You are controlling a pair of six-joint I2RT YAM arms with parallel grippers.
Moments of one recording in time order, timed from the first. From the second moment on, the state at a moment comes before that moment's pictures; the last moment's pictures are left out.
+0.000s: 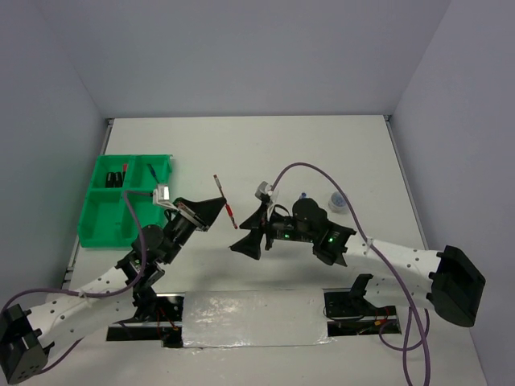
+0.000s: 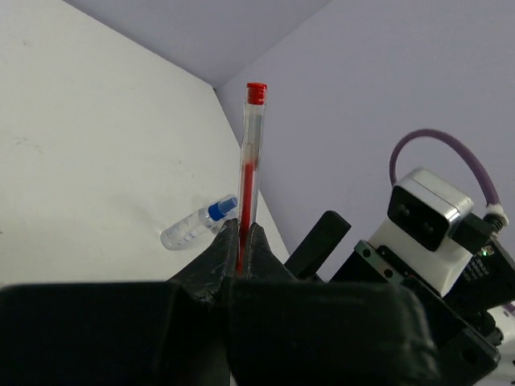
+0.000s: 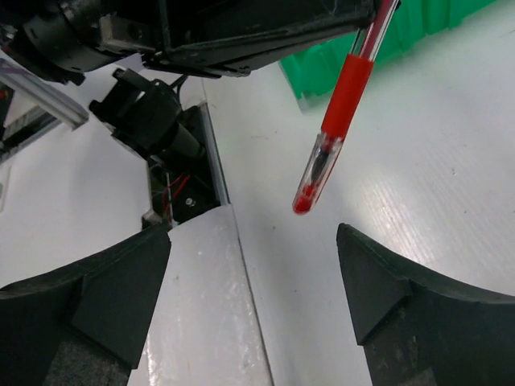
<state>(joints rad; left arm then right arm) -0.81 0.64 0.30 0.50 -0.29 -0.91 0.96 1.09 0.58 0.36 -0.39 0.36</state>
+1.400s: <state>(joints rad) -0.86 0.68 0.26 0.70 -0.24 -0.79 0.97 1.16 0.62 0.46 -0.24 0.32</state>
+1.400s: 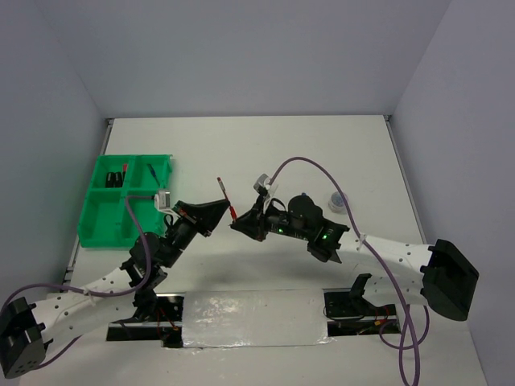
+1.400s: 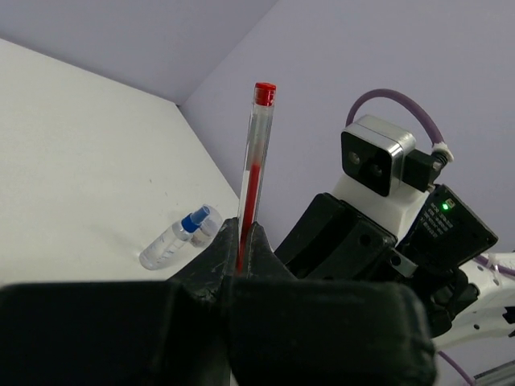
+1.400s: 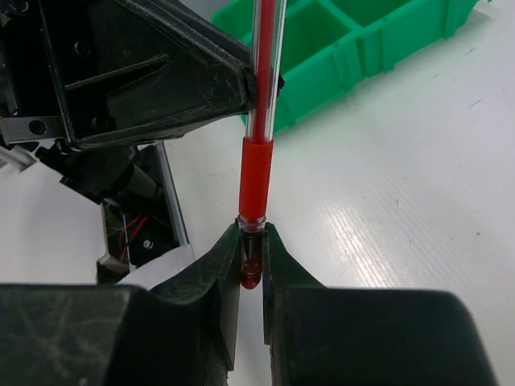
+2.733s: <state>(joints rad) -0.98 0.77 0.14 1.09 -0.34 -0.74 0.94 1.14 0.81 0.11 -0.38 0.25</state>
